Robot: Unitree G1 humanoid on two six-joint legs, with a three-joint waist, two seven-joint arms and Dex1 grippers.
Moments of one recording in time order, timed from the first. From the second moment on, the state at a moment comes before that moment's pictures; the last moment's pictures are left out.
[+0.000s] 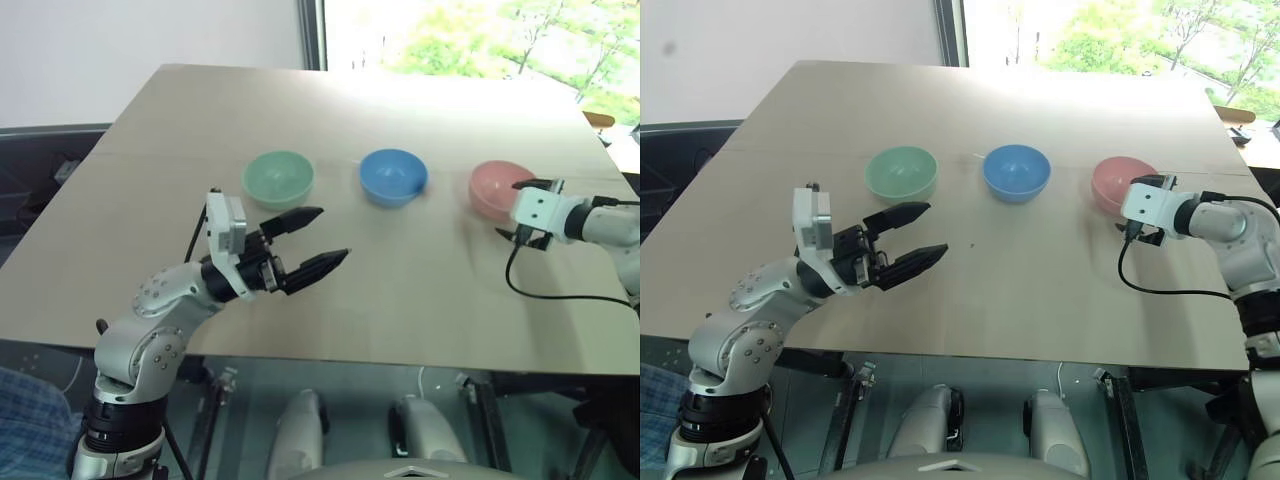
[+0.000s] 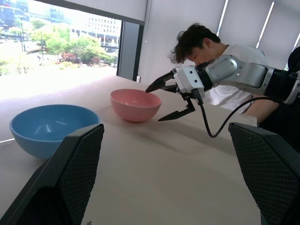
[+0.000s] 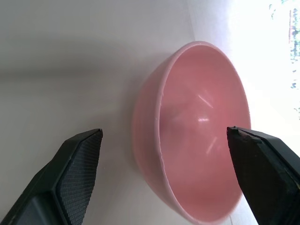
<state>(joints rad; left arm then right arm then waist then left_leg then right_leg) -0.18 0.56 0.13 -0.46 -0.79 0.48 -0.85 -0.66 -0.87 0.19 0.54 -0.25 -0.20 0.82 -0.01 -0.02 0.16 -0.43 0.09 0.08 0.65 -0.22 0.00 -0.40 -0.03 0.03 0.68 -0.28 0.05</state>
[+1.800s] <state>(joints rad) -0.23 0.59 0.09 -0.44 -0.73 0.49 -0.88 -0.53 -0.74 0.49 -0.45 -0.26 0.26 1.15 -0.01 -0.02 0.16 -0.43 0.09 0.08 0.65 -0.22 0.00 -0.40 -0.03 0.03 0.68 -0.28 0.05</state>
